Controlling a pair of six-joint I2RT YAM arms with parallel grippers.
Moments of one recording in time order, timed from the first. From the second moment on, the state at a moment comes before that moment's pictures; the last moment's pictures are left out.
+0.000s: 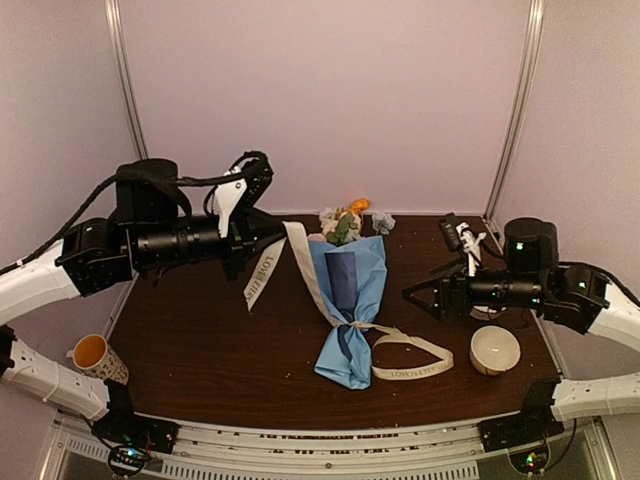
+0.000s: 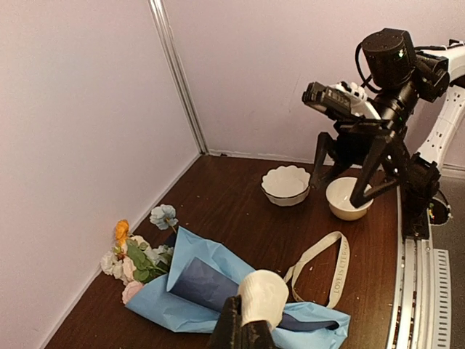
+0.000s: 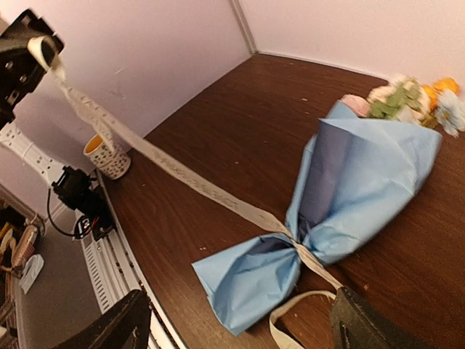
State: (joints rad) left arm -1.06 1.14 1.19 -0.25 0.04 0.22; right arm 0.80 0.78 0.77 -0.42 -0.17 0.35
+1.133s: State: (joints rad) left arm -1.06 1.19 1.31 -0.32 -0.12 0.34; right arm 0.92 1.50 0.92 0.34 -0.28 0.21
